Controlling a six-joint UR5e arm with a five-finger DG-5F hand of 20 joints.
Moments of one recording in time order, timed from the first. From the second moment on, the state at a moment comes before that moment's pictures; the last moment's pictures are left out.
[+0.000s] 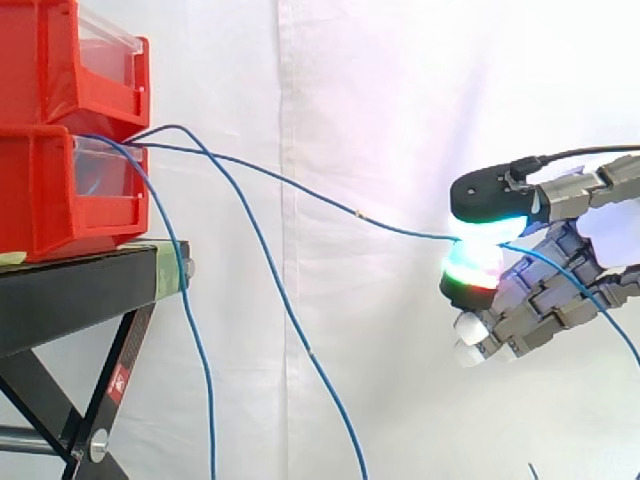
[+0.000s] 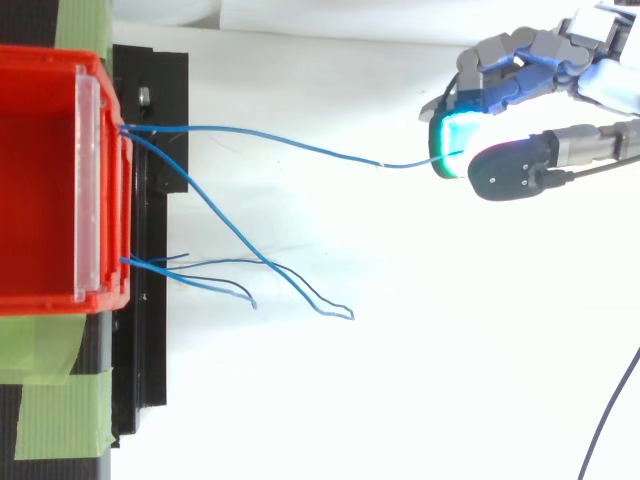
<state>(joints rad) 0.13 -1.70 -2.00 -2.84 -1.11 -0.16</state>
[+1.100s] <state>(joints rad) 0.13 -1.70 -2.00 -2.84 -1.11 -0.16</state>
